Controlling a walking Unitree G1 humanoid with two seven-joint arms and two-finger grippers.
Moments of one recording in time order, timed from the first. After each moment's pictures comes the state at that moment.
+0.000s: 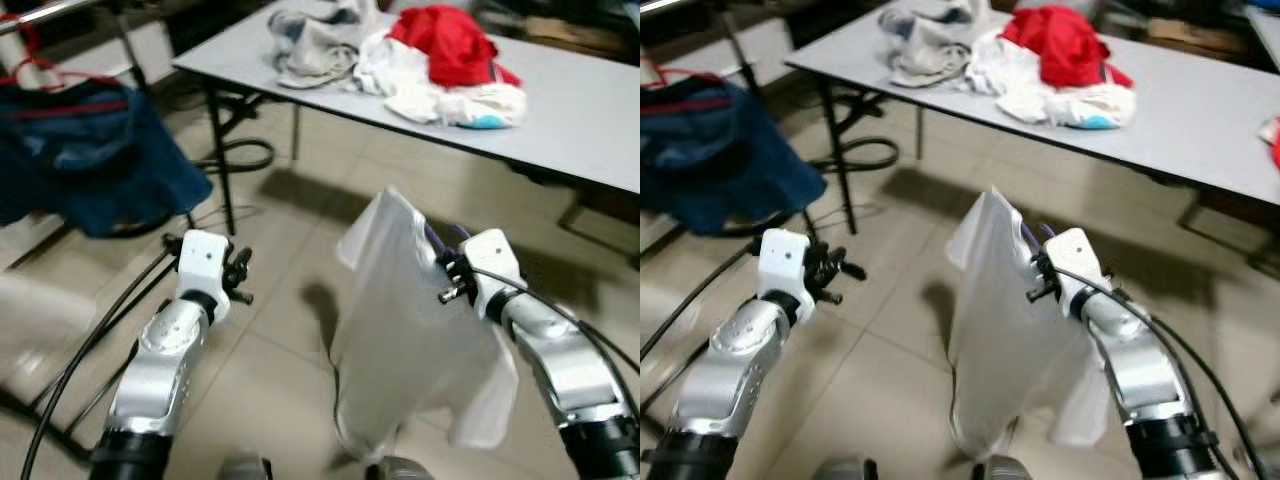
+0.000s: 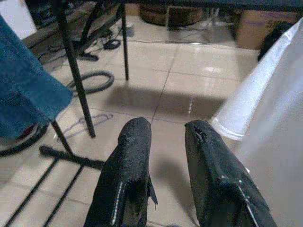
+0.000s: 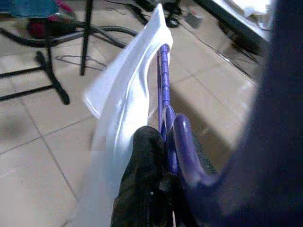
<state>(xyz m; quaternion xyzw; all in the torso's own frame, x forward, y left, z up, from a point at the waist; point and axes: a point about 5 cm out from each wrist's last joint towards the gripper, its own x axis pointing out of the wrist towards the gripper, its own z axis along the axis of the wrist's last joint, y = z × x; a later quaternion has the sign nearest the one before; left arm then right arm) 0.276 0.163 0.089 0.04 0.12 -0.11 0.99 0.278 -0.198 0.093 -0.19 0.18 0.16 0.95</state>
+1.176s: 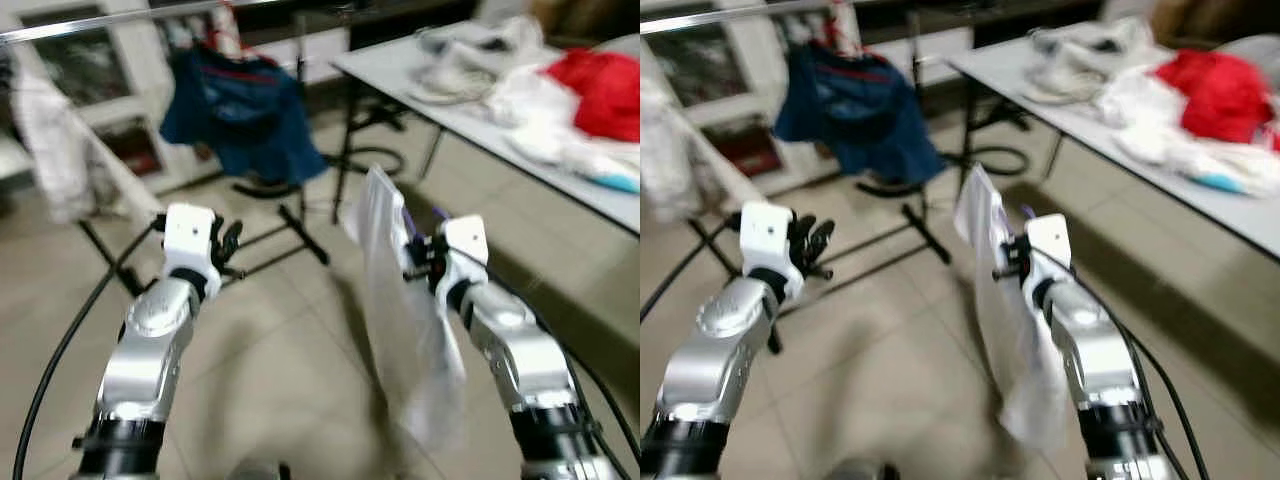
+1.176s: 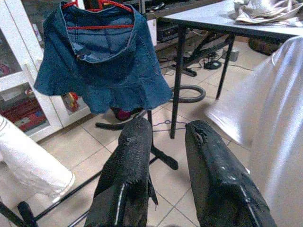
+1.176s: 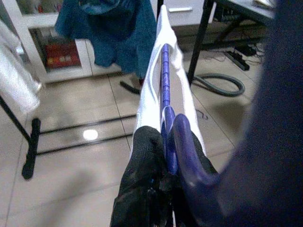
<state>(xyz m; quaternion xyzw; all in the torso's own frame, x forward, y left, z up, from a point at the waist) 0.288 0.172 0.121 0.05 0.07 -0.10 0.99 0.294 -0.152 0.097 -0.03 0.16 0.14 0.98</state>
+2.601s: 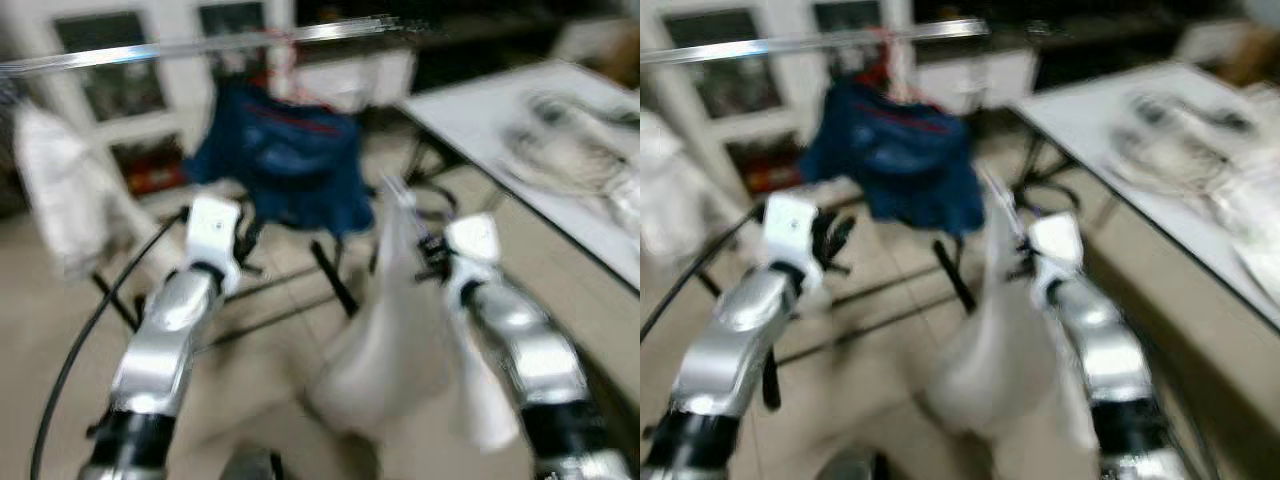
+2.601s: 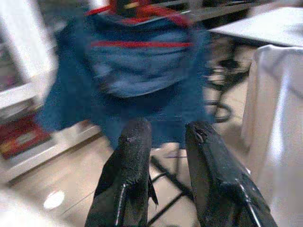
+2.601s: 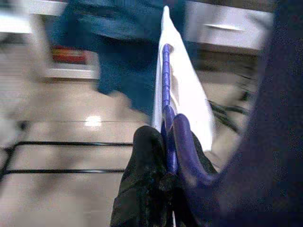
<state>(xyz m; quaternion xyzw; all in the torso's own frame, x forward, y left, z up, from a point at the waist) 0.291 0.162 0.126 0.07 0.07 -0.12 0.99 0.297 -0.149 0.094 -0.07 0.16 0.18 0.97</state>
